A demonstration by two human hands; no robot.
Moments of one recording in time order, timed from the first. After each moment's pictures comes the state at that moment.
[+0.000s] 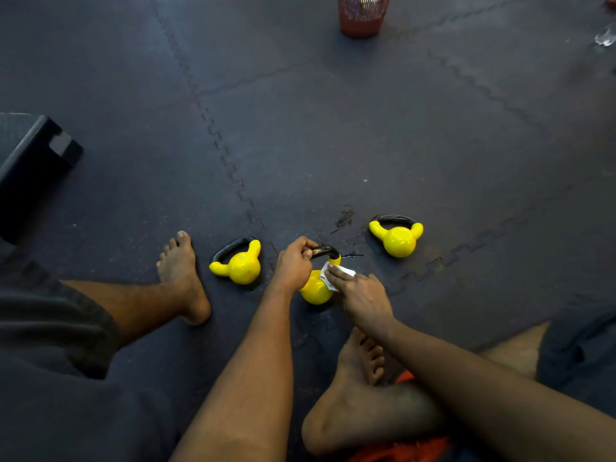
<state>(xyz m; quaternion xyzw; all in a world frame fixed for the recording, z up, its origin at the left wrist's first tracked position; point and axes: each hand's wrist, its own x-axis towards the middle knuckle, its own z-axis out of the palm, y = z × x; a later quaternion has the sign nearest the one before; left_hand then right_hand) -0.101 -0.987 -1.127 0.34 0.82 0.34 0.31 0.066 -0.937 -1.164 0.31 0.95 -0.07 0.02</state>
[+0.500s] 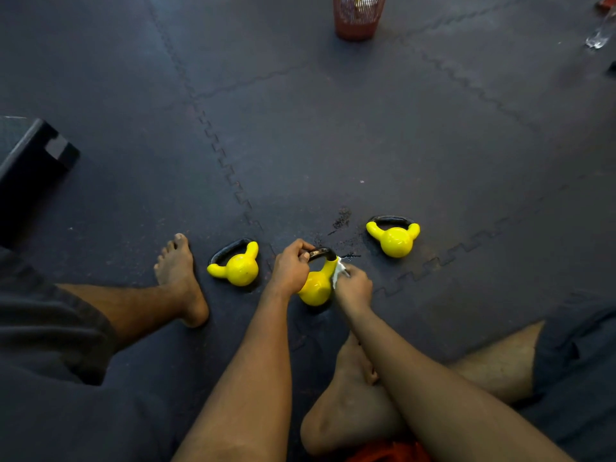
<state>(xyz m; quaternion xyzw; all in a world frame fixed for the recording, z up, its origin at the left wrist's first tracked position) -0.100 -0.991 -1.130 0.34 0.82 0.35 0.31 0.030 -0.949 -1.137 0.64 0.57 -0.48 -0.15</state>
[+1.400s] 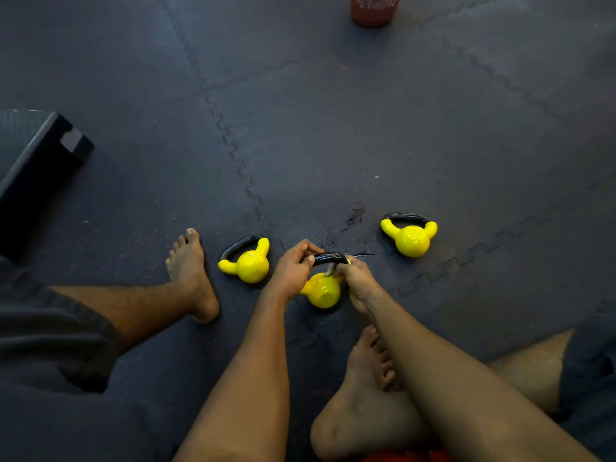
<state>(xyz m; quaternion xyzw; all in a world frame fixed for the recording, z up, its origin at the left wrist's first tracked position) -0.118 -1.006 -1.138 0.34 0.77 0.40 0.37 0.005 -0.934 -1.154 0.53 0.47 -0.69 -0.14</state>
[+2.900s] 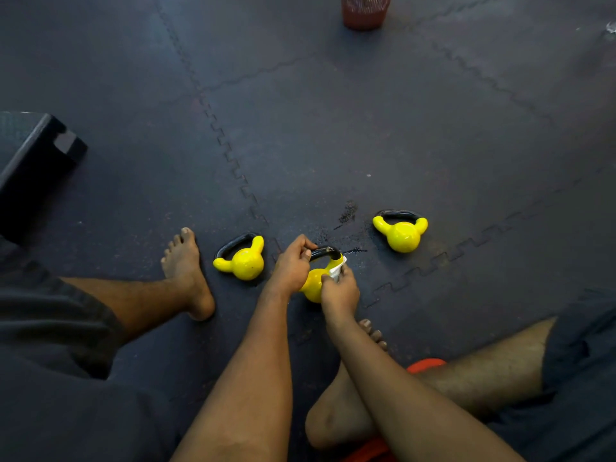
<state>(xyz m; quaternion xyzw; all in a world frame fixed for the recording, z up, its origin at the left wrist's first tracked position) -0.108 -0.999 -1.145 0.34 0.79 0.38 0.33 0.003 -0.989 -1.145 0.66 0.47 -0.55 -0.21</state>
